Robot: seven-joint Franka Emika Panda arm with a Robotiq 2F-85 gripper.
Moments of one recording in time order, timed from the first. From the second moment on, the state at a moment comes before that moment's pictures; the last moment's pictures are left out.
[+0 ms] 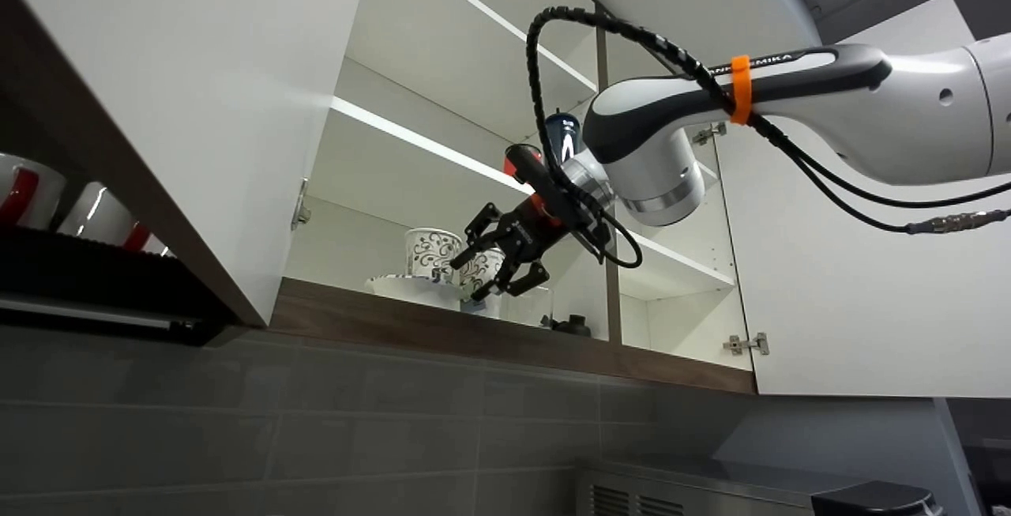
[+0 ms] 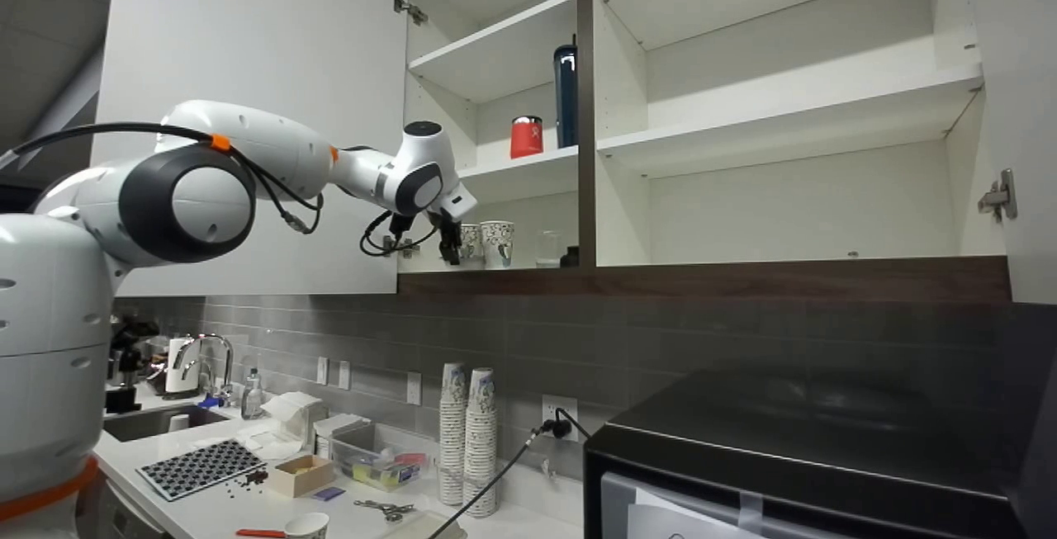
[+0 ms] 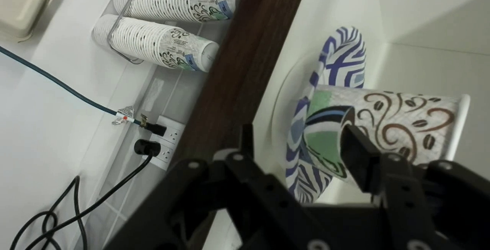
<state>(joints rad) 0.05 -0.05 0.15 -1.53 0.36 2.37 1.03</state>
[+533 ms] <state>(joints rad) 0.05 -0.03 0.15 -1.52 0.33 2.37 1.05</state>
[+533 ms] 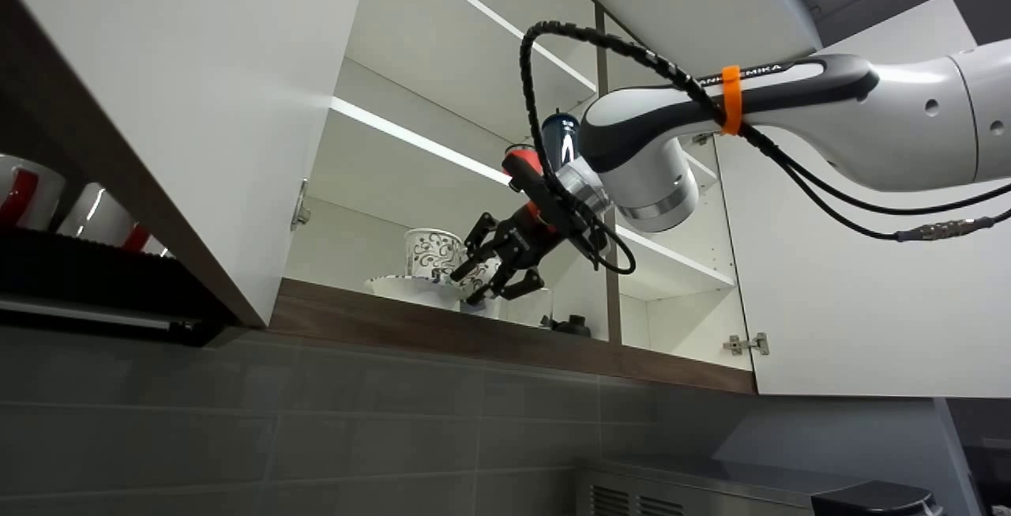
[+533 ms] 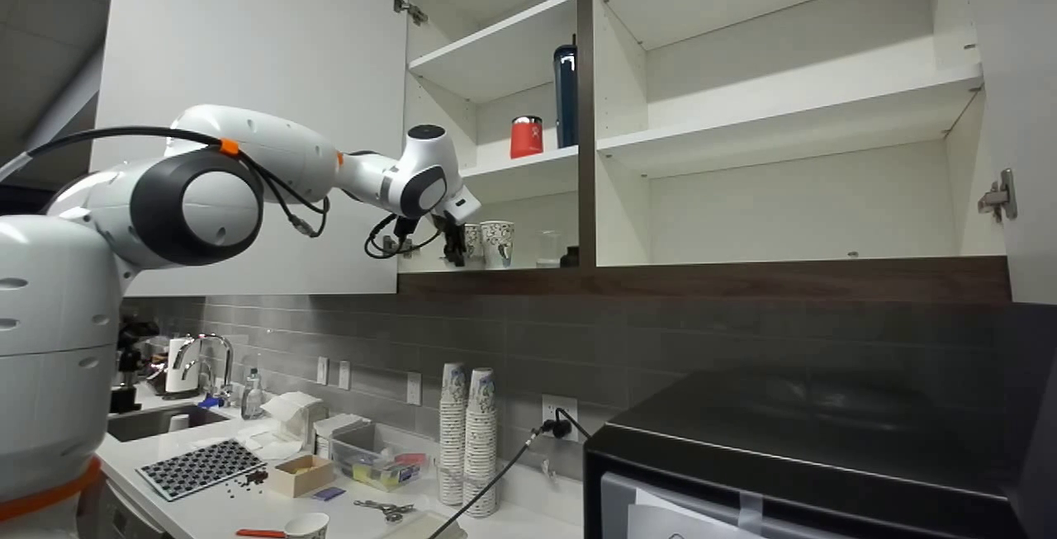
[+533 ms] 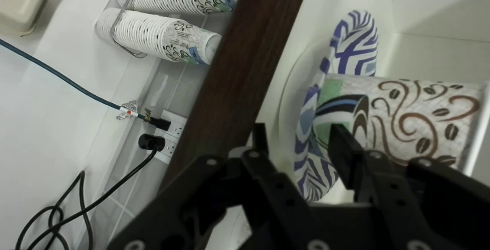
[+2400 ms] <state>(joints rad) 0.07 0.03 0.13 -1.47 0.33 2.37 1.08</state>
